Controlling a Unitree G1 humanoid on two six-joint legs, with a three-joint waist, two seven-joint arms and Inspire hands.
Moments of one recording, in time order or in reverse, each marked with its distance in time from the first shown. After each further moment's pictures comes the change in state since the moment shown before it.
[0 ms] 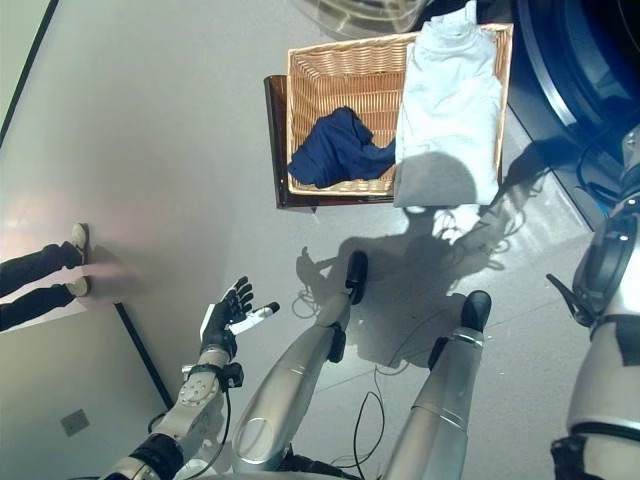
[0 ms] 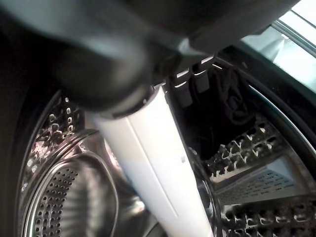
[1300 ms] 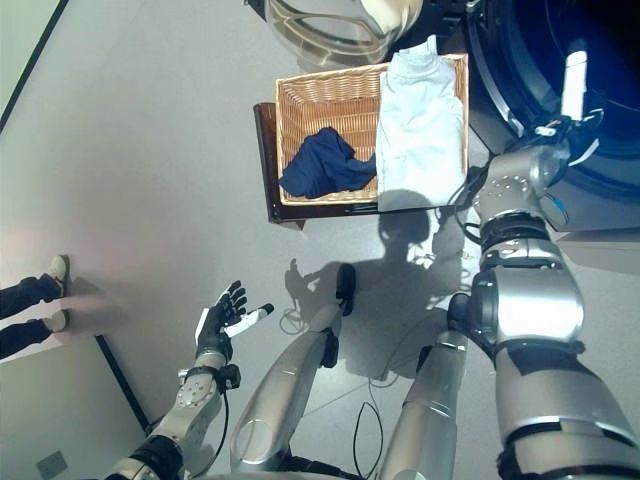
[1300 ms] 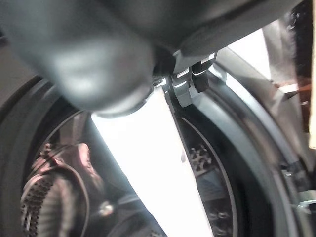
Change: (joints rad) left arm 0.002 -0.004 0.016 0.026 -0.015 0.002 0.021; right arm 0.329 0.380 -0.090 -0.286 -0.083 -0.115 -0.074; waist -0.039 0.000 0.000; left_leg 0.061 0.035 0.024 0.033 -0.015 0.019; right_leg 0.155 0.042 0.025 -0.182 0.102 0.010
